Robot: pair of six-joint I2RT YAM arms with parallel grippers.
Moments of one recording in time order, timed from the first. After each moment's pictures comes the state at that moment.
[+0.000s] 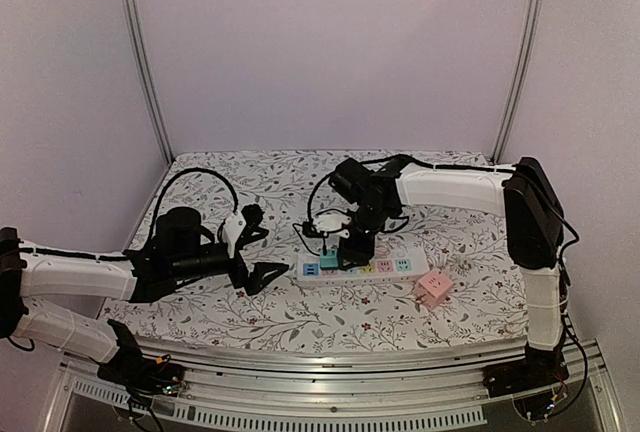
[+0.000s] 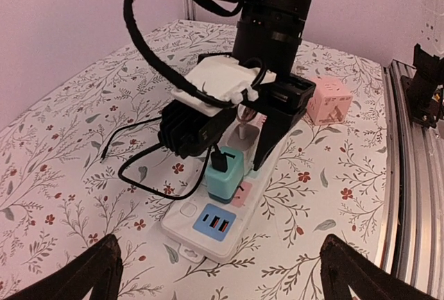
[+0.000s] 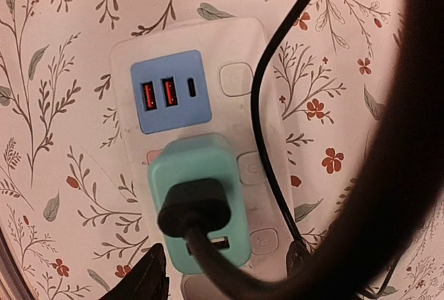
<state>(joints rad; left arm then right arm) -0.78 1.20 0.42 0.46 0.25 0.10 0.87 2.12 1.71 -0.84 -0.15 -0.55</state>
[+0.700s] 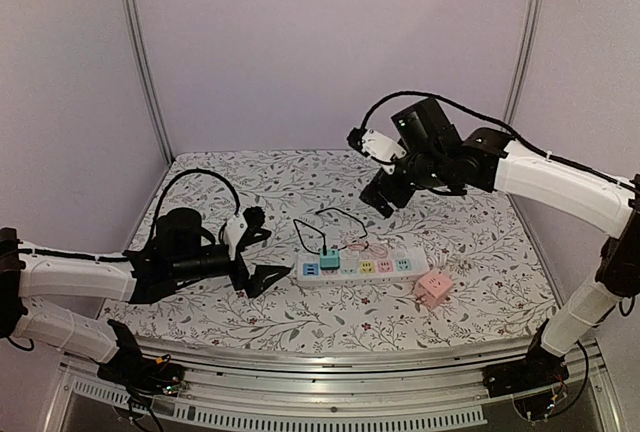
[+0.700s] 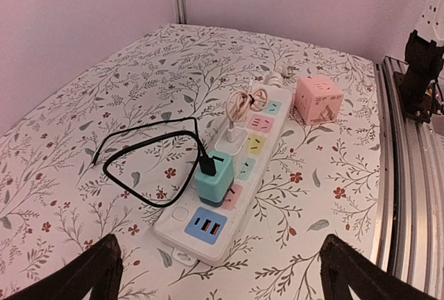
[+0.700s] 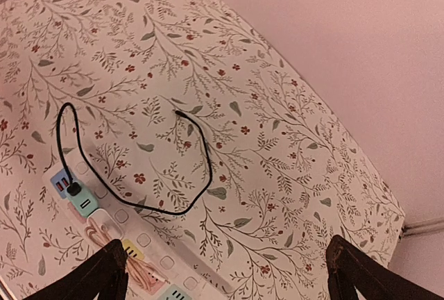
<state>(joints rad) -0.79 1.19 0.42 0.46 0.26 0.12 0.84 1.61 1.48 -0.60 0.18 -0.30</state>
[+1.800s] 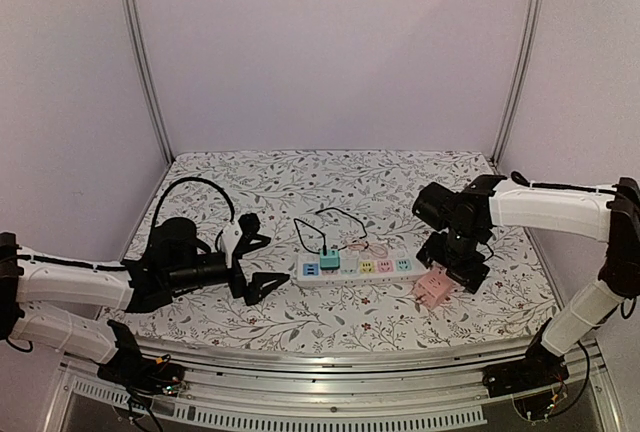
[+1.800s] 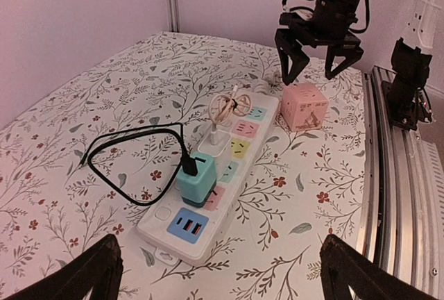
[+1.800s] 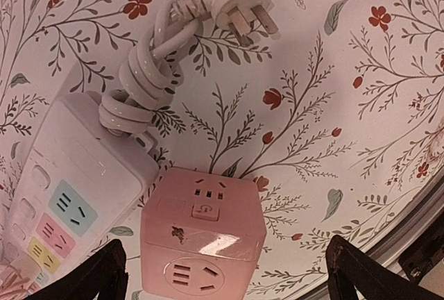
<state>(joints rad) -0.83 1.16 0.35 0.53 0.26 0.07 0.74 1.54 1.09 -1.05 0.21 1.50</state>
